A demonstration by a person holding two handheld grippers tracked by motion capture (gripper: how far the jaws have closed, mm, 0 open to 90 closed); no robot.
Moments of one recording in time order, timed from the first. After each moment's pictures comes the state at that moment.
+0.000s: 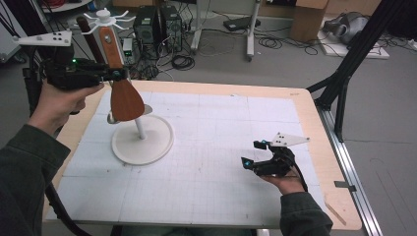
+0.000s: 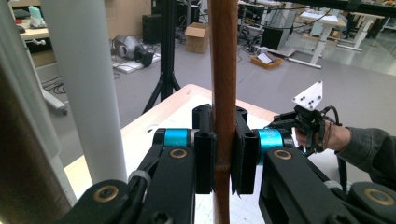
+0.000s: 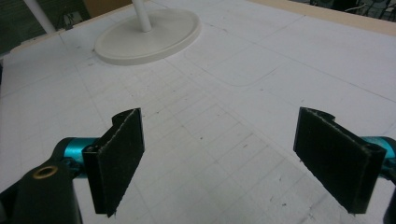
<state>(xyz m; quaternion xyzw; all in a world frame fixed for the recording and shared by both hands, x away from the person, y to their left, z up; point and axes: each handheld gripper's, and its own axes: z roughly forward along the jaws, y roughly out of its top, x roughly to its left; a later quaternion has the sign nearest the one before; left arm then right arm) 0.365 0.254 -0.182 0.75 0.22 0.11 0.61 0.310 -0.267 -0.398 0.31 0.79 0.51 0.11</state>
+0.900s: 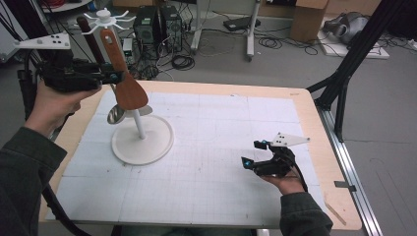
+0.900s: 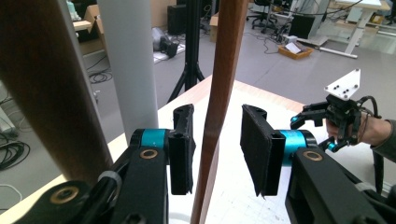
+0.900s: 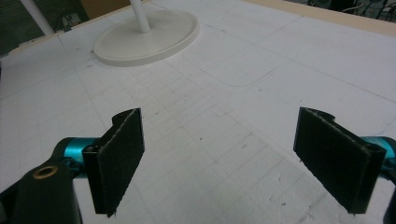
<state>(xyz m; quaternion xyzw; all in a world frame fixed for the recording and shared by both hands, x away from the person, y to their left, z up) 0.360 0.262 -0.185 0.76 0.24 0.16 0.58 0.309 -0.267 -0.397 0.32 0.79 0.51 0.11</state>
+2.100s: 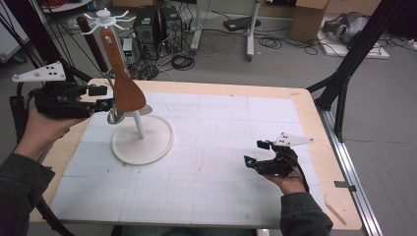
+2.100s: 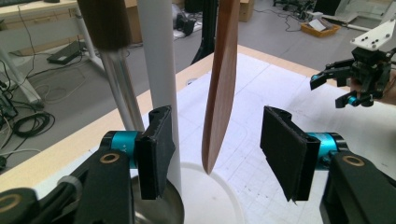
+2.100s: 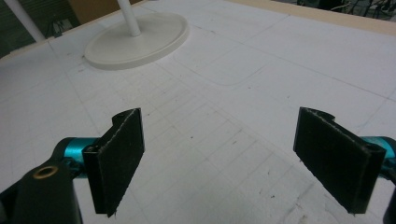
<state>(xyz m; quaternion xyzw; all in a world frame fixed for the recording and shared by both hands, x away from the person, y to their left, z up) 0.334 0.287 -0.234 0.78 0.27 0.17 0.54 0.309 -0.274 -0.398 0.34 0.78 0.52 0.12</state>
